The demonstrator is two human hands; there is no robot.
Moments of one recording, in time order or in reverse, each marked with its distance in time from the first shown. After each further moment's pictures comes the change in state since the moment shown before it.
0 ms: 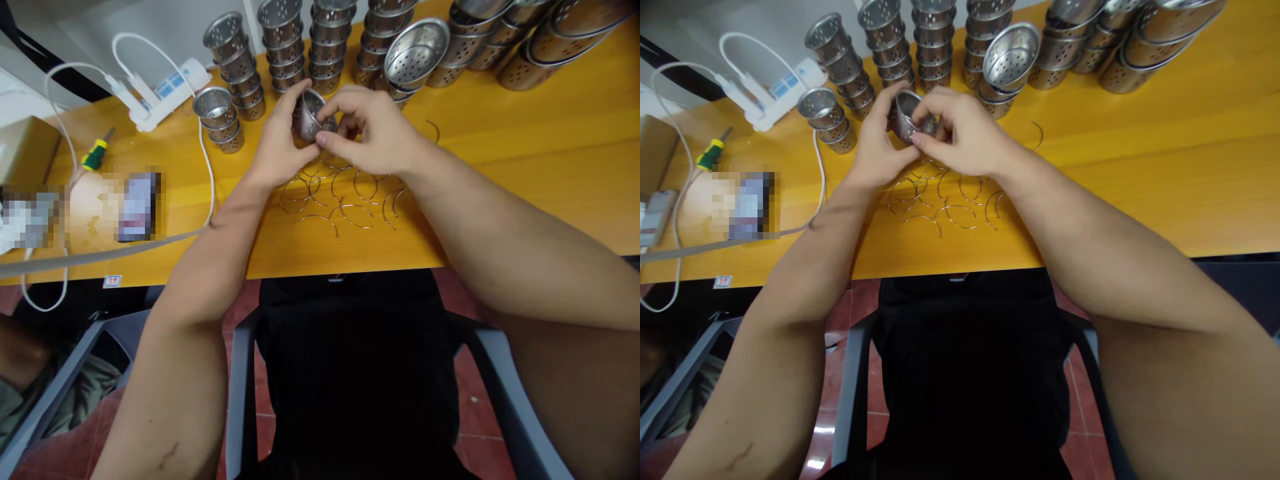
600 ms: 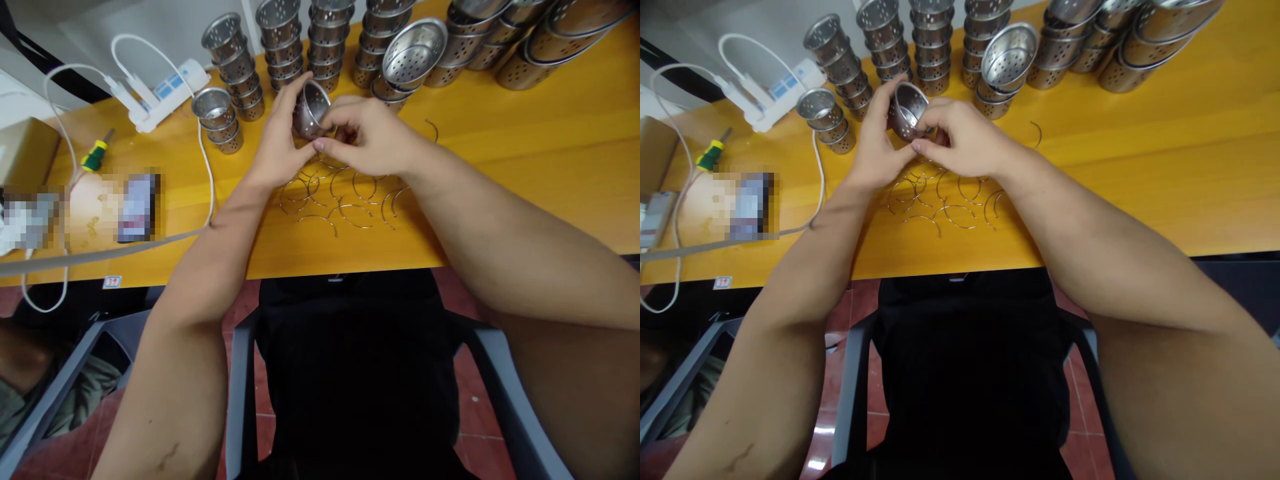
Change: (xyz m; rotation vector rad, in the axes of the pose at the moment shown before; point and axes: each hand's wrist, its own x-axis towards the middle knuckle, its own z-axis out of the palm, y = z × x) left_hand 0.004 -0.018 0.002 -0.011 -0.009 0.039; right_hand 0.002 -0.005 -0.004 -0.023 -0.102 0.021
